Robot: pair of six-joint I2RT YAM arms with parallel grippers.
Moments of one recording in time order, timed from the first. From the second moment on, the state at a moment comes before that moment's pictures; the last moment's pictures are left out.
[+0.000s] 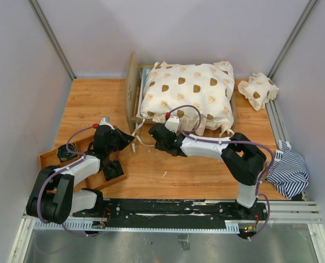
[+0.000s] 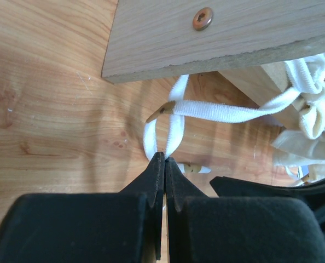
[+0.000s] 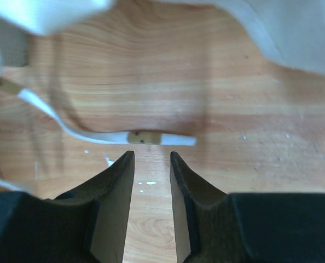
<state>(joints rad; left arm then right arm) -0.22 1.23 0.36 0.36 0.14 -0.90 0.97 1.83 1.16 -0.17 0.43 0.89</state>
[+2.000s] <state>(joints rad) -0.30 1.05 0.35 0.44 0.13 -0.62 0.95 1.73 0.87 0.57 0.30 0.03</state>
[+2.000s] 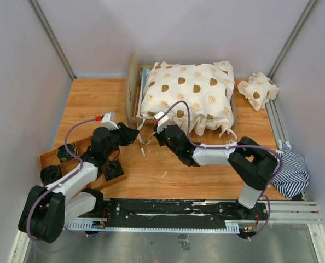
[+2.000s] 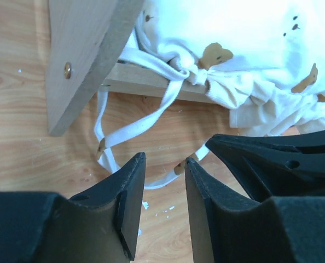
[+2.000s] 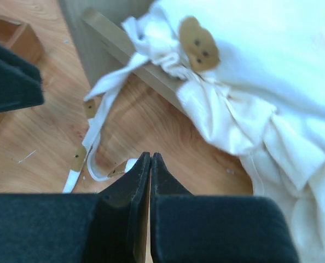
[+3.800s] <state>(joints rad) -0.46 1.29 0.37 0.88 0.19 -0.61 0.81 1.78 0.70 1.07 -0.30 -0.18</state>
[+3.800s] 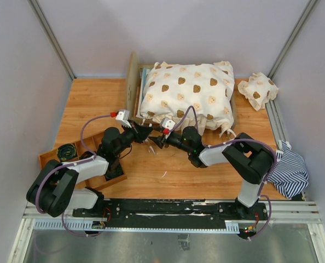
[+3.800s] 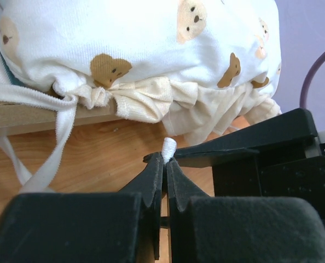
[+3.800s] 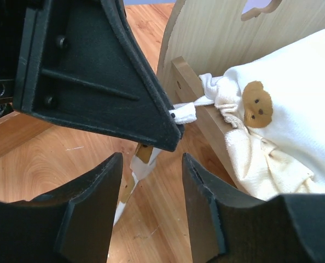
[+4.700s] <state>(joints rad) -0.44 1.21 0.39 0.57 -0.11 -0.56 0.81 1.87 0.82 0.93 -0.24 -0.49</state>
